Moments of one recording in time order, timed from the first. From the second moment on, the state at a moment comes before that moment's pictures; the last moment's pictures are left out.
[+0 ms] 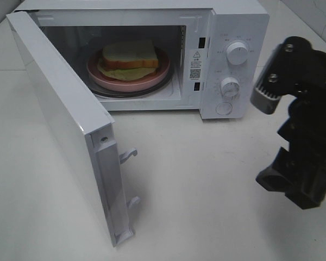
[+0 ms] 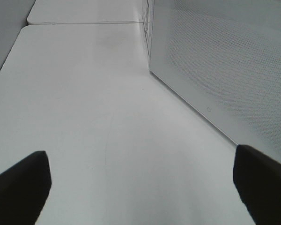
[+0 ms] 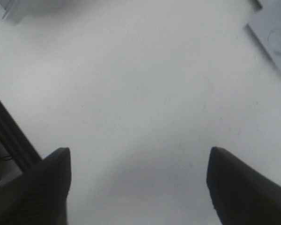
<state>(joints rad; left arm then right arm) 0.01 0.00 -0.49 -0.13 1.04 0.08 0.61 1.12 -0.72 -0.05 0.70 -0.32</state>
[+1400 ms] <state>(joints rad) 0.01 0.00 -0.49 -0.13 1.04 0.08 0.23 0.23 -0.51 -0.10 1.05 0.04</state>
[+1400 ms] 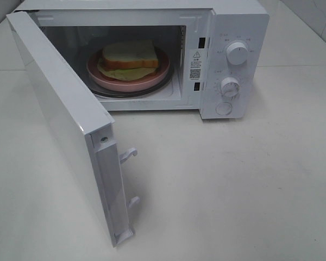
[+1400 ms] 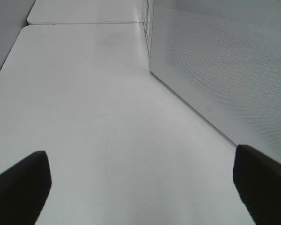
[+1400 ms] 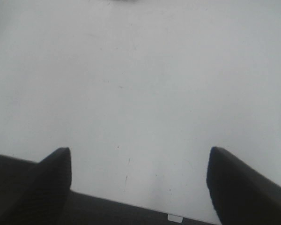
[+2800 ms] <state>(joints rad) 0.01 0.00 -0.49 -0.13 1.04 0.08 0.12 0.00 -0.51 -0.10 1.04 0.04</state>
